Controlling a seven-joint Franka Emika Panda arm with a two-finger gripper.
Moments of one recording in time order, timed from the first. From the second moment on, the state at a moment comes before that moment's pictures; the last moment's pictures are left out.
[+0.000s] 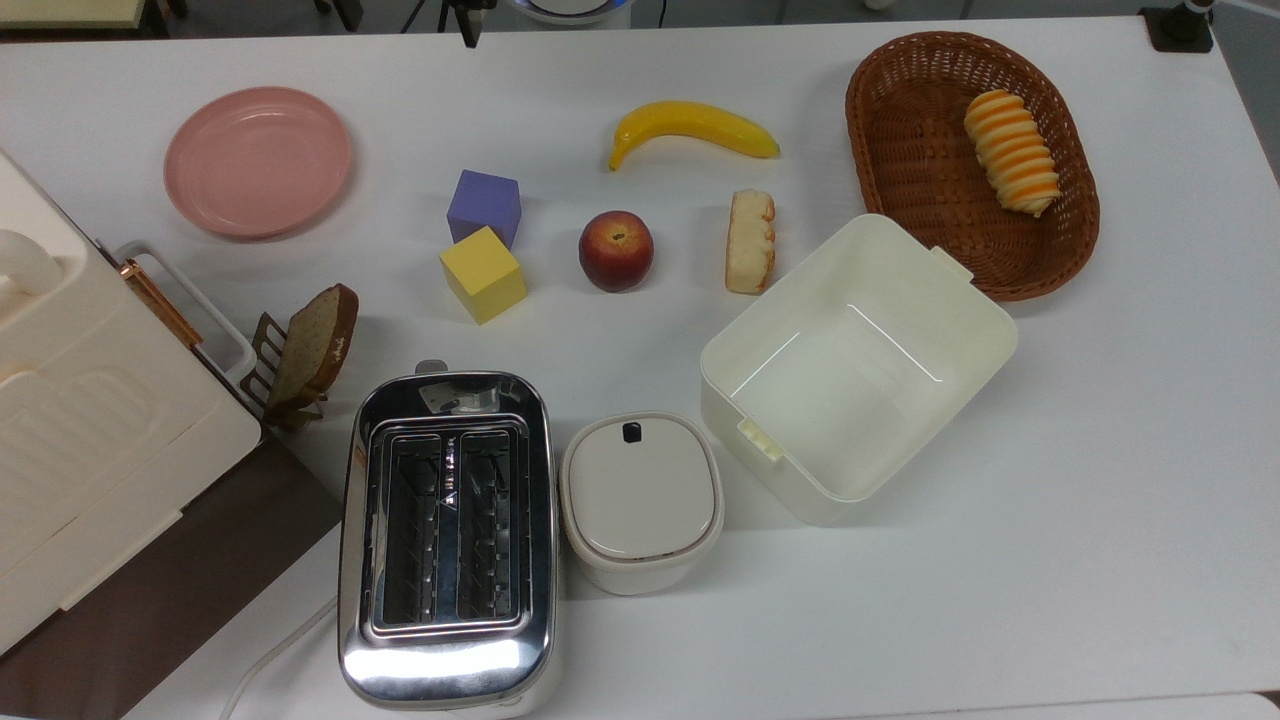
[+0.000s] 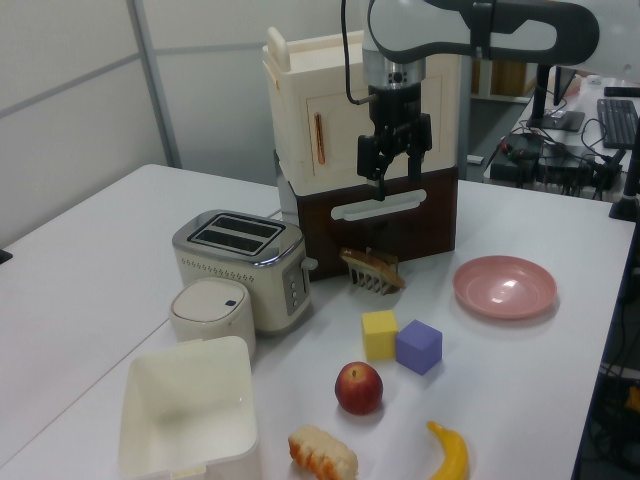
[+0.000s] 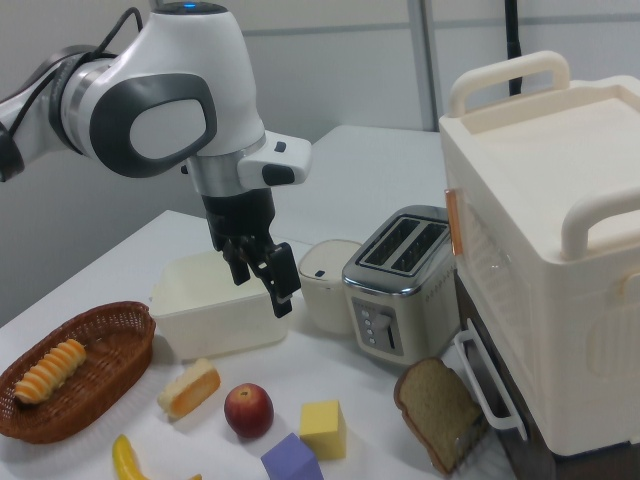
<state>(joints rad) -0.04 0.08 -0.12 -1.46 0.05 1.50 0.04</state>
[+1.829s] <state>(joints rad) 0.02 0.11 -0.12 -1.53 0.05 1.48 0.00</state>
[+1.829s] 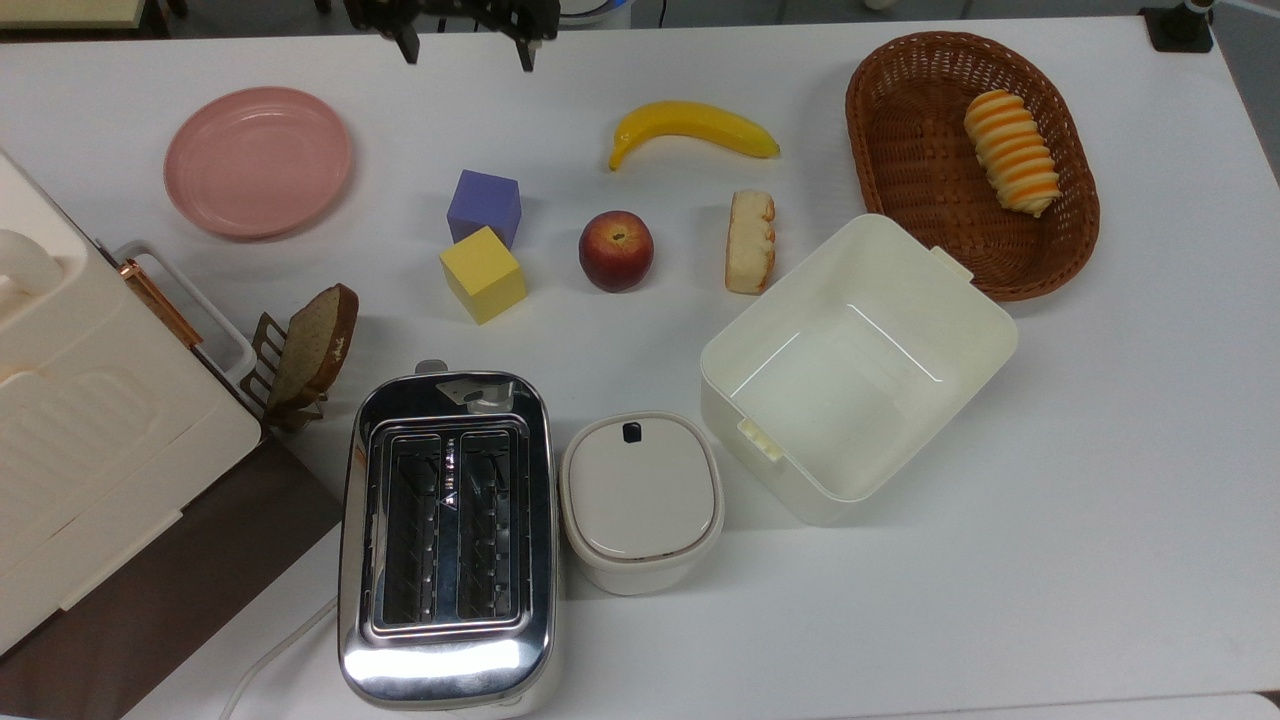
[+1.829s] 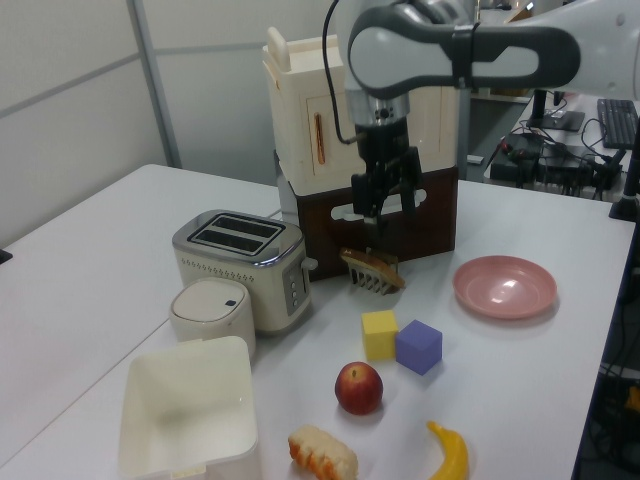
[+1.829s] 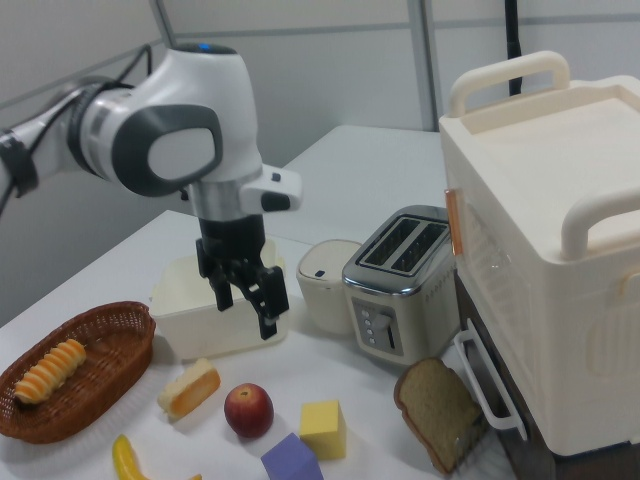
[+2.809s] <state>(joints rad) 0.02 0.24 -0.12 -1.76 -0.08 1.73 -0.26</state>
